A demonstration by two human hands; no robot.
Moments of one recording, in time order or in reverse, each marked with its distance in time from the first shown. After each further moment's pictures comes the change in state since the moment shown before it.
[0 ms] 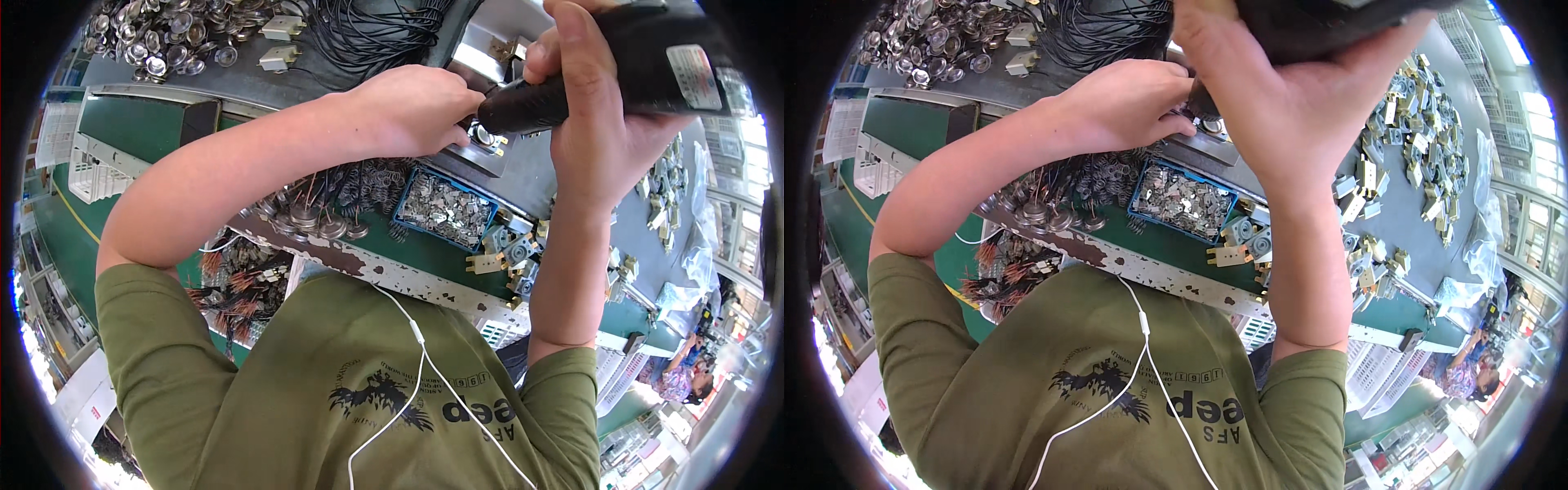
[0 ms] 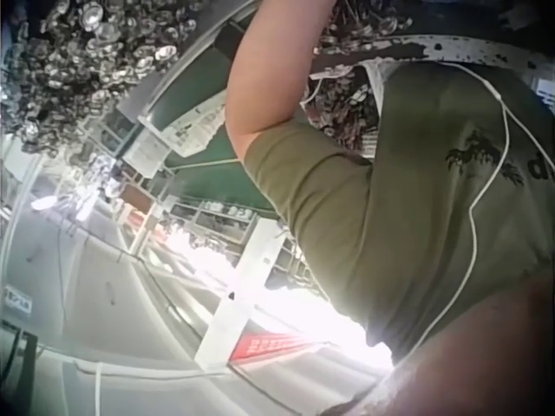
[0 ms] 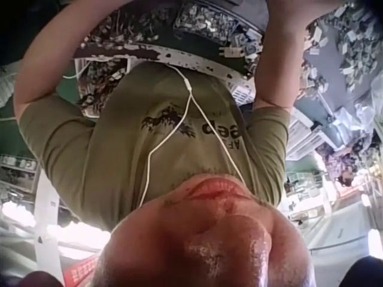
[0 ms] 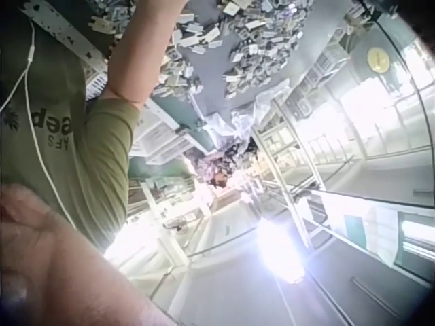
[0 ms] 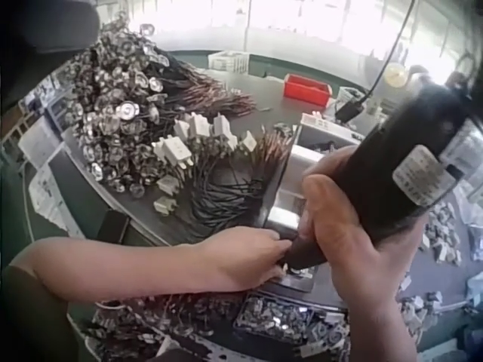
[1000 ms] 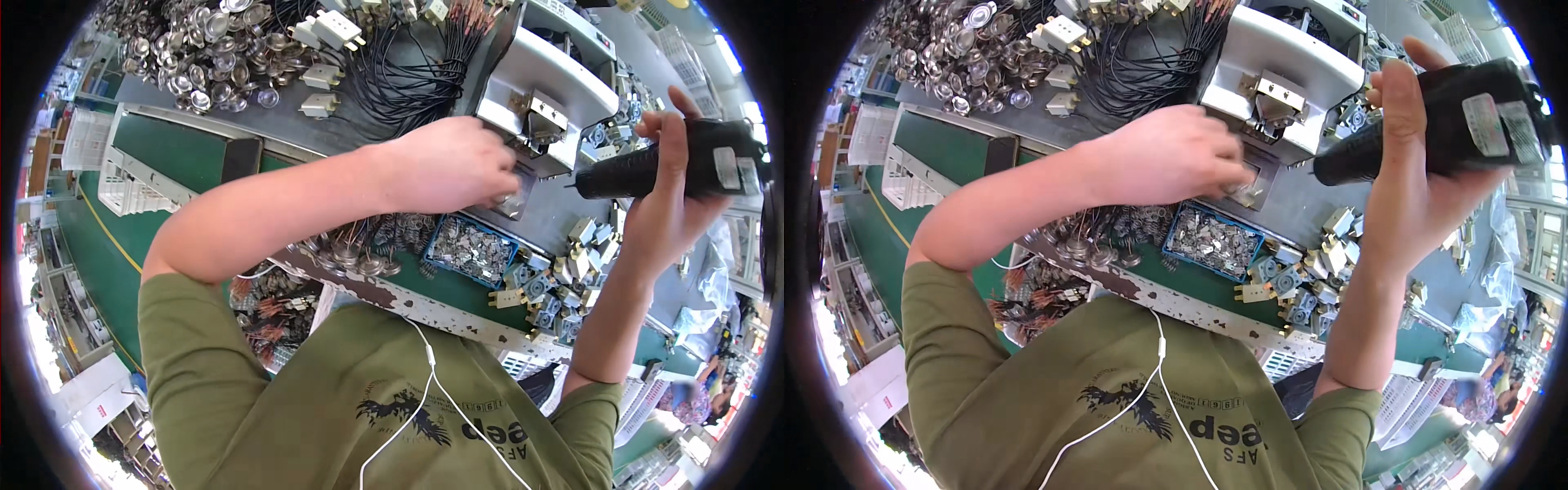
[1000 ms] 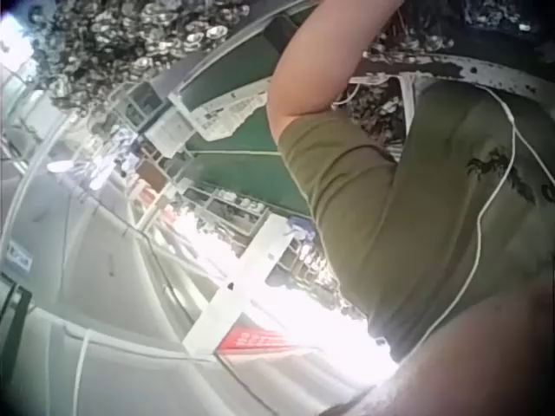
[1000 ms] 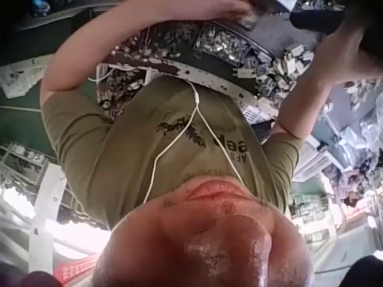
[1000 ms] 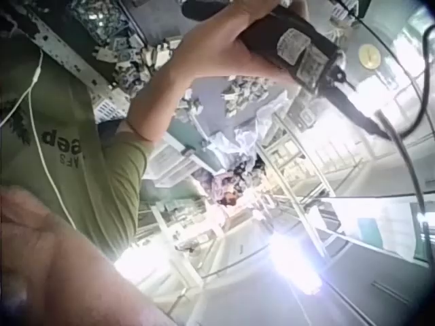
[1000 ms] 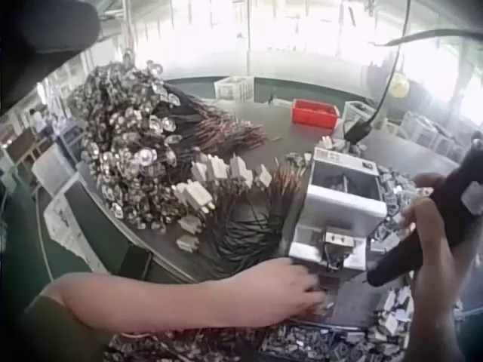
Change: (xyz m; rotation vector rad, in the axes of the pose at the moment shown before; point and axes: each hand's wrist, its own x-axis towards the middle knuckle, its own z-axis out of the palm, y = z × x) left_hand -0.005 -0.007 0.005 0.078 0.233 0.484; right_hand 0.018 0.007 -0.065 -0.286 0.164 -0.229
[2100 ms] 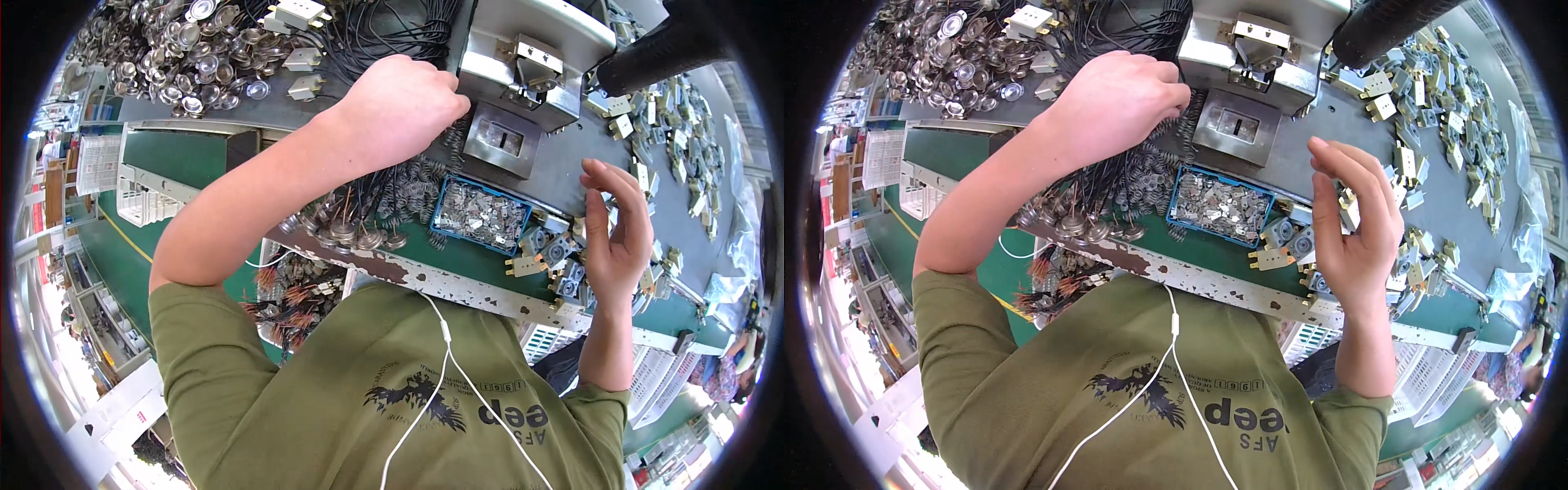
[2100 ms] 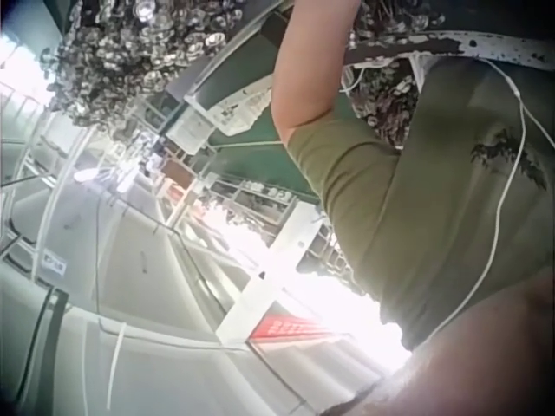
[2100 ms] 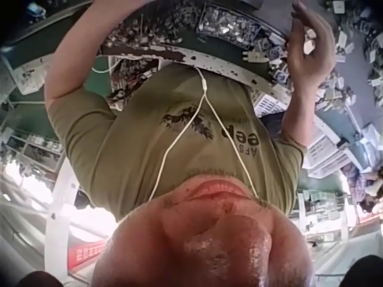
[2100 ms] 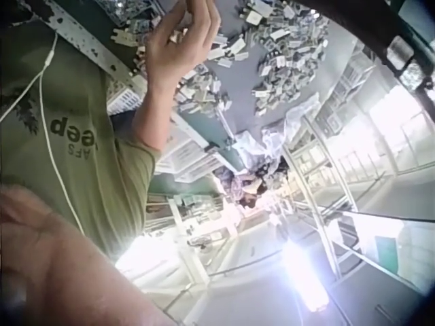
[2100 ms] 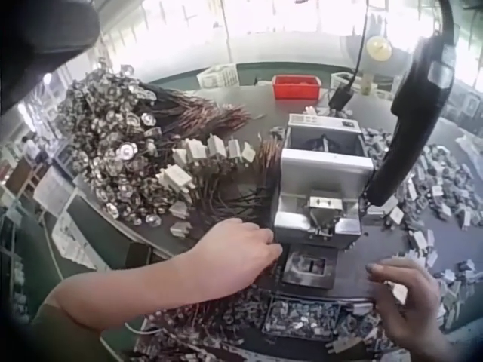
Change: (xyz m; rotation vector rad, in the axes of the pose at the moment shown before) left_hand -0.009 -0.006 -0.027 0.355 -0.202 -0.198; right_hand -0.105 -0.011 -0.064 -0.191 -0.485 0.184
